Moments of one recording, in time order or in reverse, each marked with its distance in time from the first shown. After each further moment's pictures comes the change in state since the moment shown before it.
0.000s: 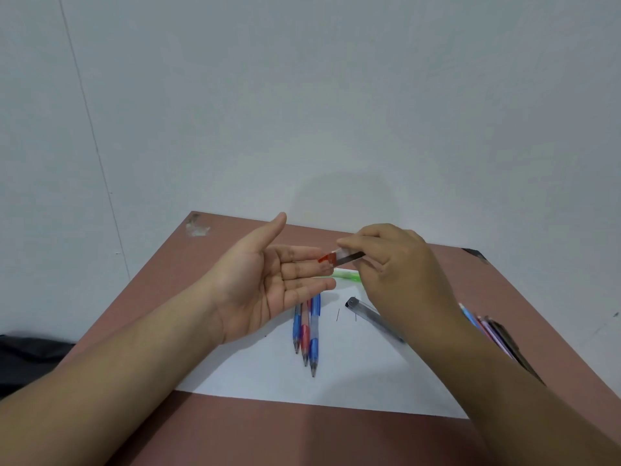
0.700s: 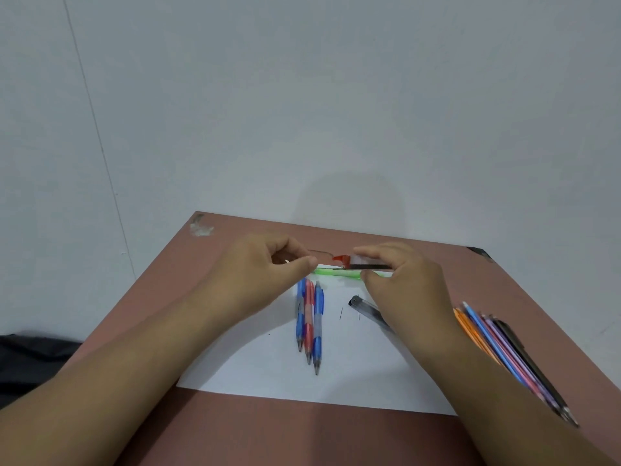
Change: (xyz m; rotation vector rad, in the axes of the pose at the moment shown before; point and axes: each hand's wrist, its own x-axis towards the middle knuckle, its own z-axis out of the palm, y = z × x) left_hand 0.002 -0.002 -0.015 1.203 0.346 0.485; right_hand -0.012 -0.005 0.003 0.345 -0.091 0.498
